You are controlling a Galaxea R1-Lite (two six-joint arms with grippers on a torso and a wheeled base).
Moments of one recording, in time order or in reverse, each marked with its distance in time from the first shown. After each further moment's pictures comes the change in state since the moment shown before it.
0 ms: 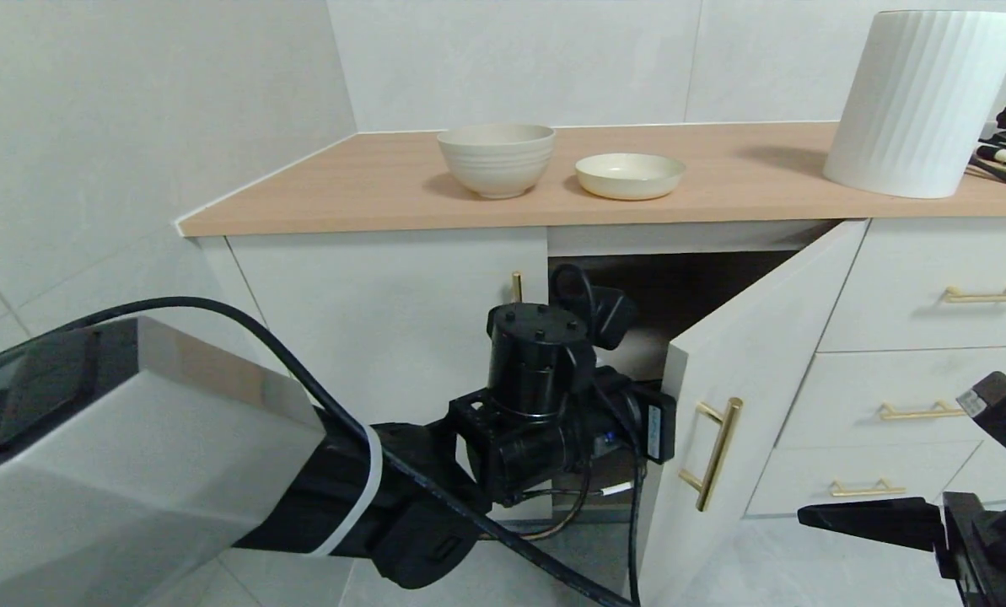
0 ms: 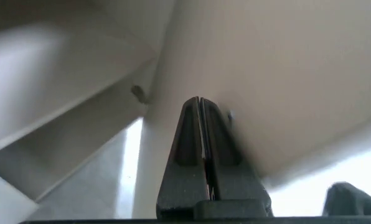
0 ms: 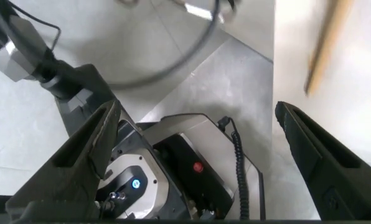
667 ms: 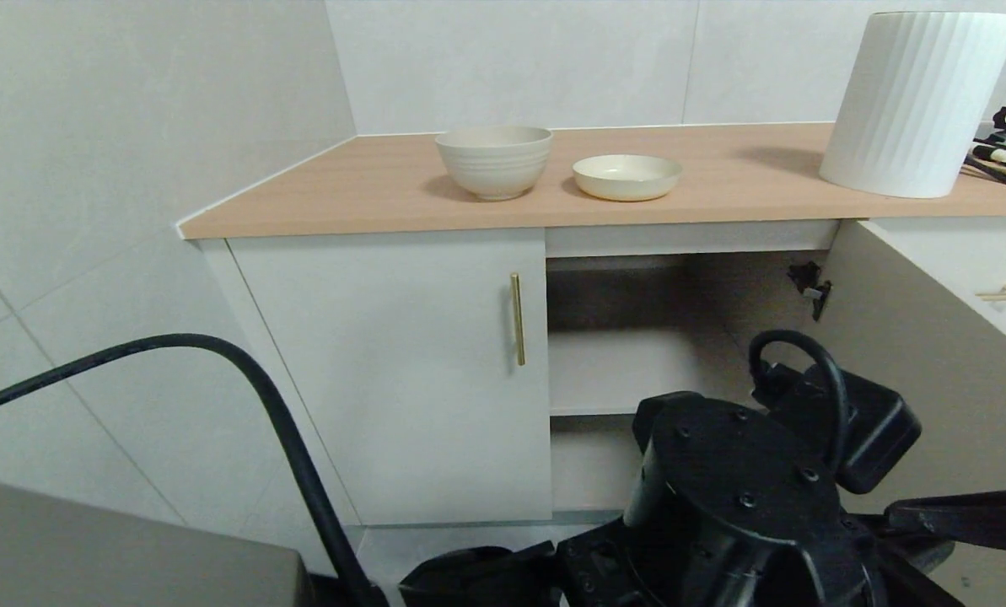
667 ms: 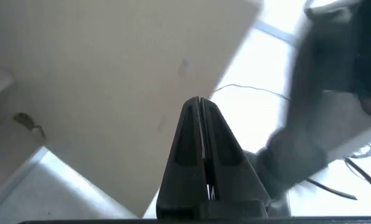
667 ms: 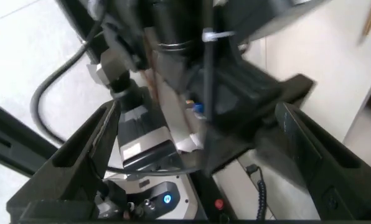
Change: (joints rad) left arm -0.299 -0.036 -0.026 -0.006 -0.028 0.001; right arm 0.042 -0.192 -0.048 0.003 0.169 -0.007
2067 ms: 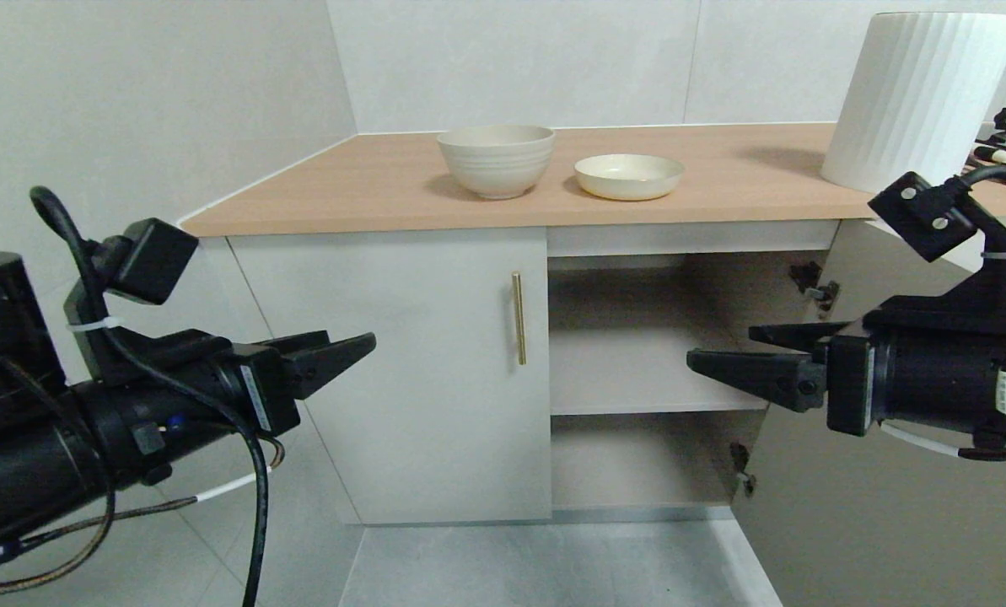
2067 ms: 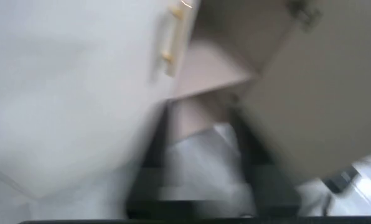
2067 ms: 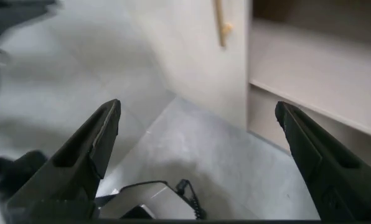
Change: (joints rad) left arm 0.823 -0.731 0.522 0.257 -0.004 0.072; right arm -0.078 0.447 -0.342 0.002 -0.402 0.012
